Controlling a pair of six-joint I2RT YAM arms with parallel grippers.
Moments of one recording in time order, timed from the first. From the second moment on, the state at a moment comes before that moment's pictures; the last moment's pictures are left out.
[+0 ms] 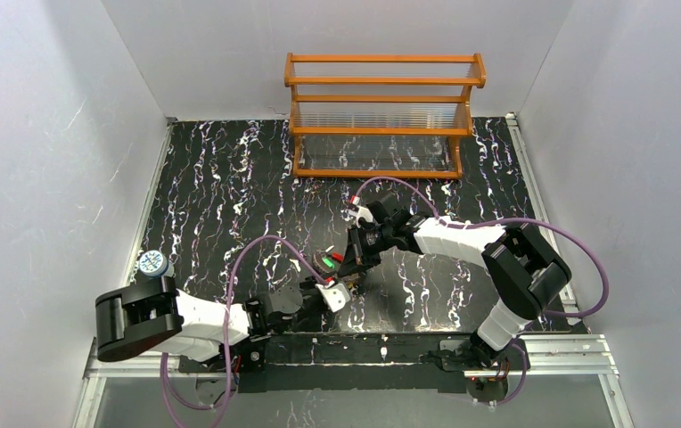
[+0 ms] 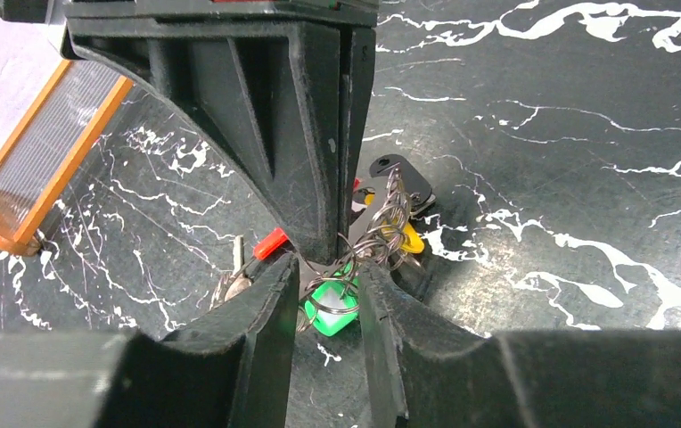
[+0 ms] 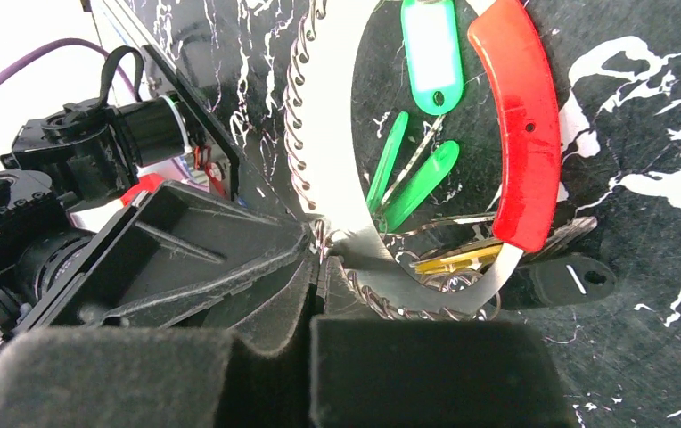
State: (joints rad) left arm -1.25 1.23 0.13 0.86 -0.35 0.41; right arm 0.78 1.64 0.90 -0.16 -0.66 0.70
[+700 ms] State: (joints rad) left arm -1.26 1.22 0.09 0.89 -0.52 0.41; right arm 0.76 1.61 0.90 -0.15 -0.68 0.72
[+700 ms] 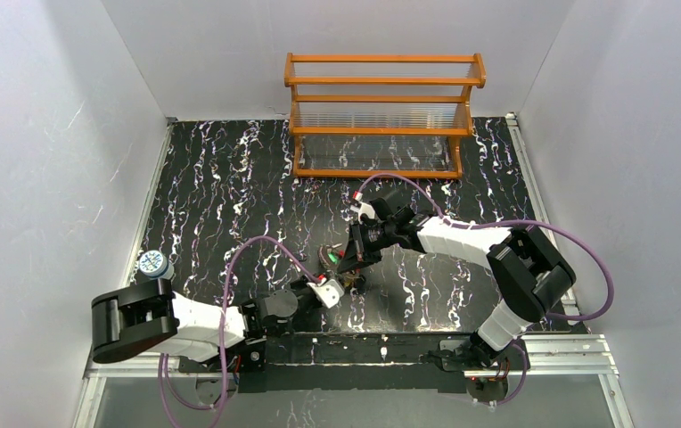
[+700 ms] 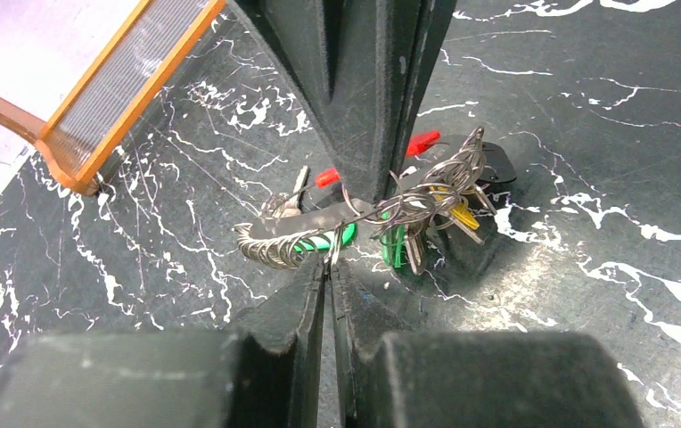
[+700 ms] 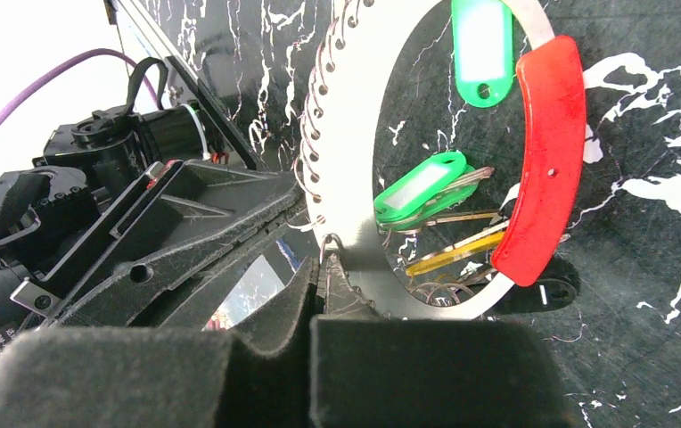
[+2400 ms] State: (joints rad) left arm -1.33 1.22 0.18 0.76 -0.49 0.52; right arm 0.74 1.59 0.89 -0.16 -0.70 0.79
